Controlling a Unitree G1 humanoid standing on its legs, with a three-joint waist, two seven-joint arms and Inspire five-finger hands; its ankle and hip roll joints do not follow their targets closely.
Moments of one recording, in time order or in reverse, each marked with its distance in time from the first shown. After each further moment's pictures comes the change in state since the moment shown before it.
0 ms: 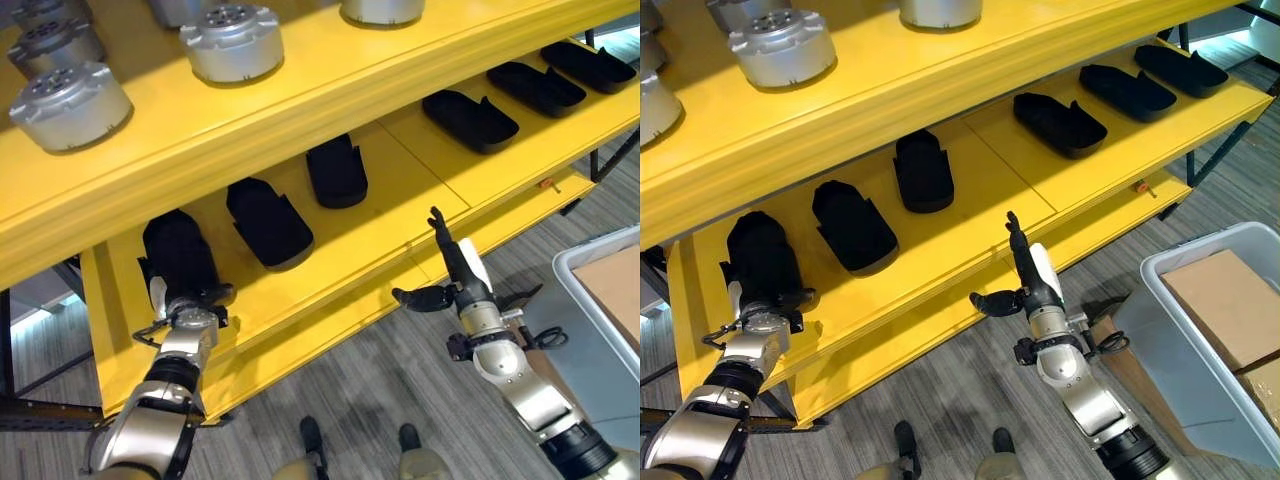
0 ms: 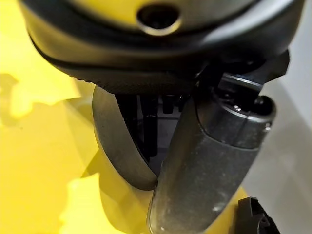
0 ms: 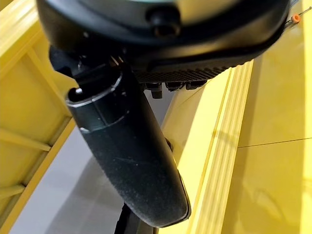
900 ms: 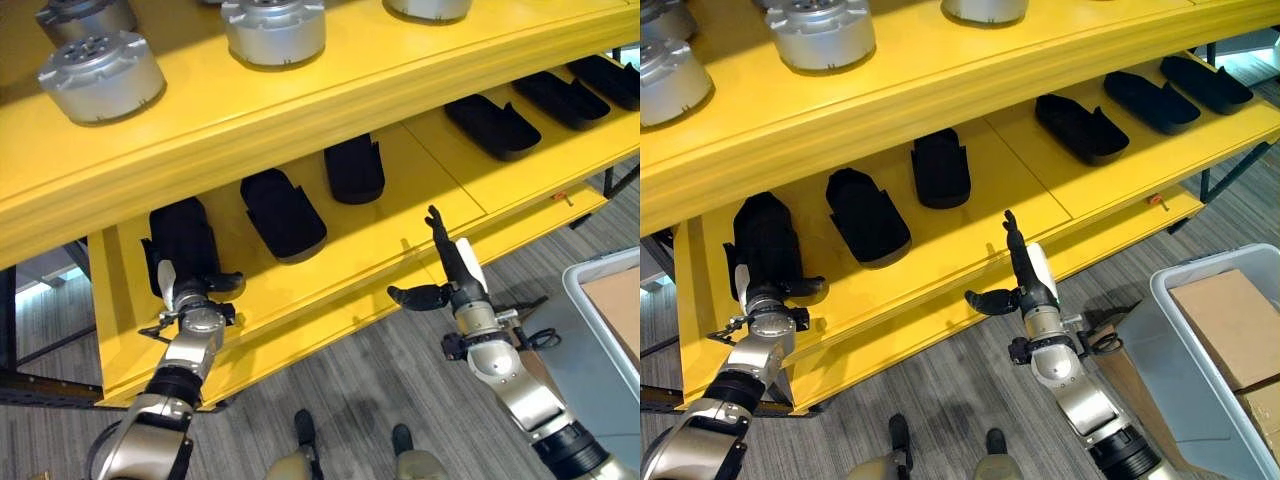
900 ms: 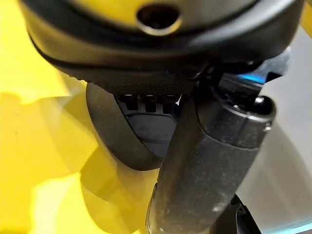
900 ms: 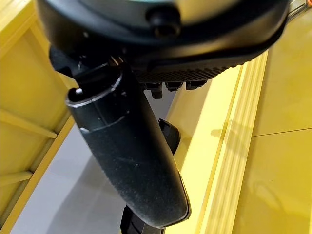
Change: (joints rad) left arm 0.076 -0.001 -0.022 -0.177 0.098 -0.038 -0.024; right arm -0.002 0.037 -0.001 0.001 -0.001 -0.002 -0.010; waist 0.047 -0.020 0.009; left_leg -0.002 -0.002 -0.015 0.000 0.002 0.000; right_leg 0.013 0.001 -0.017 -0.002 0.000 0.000
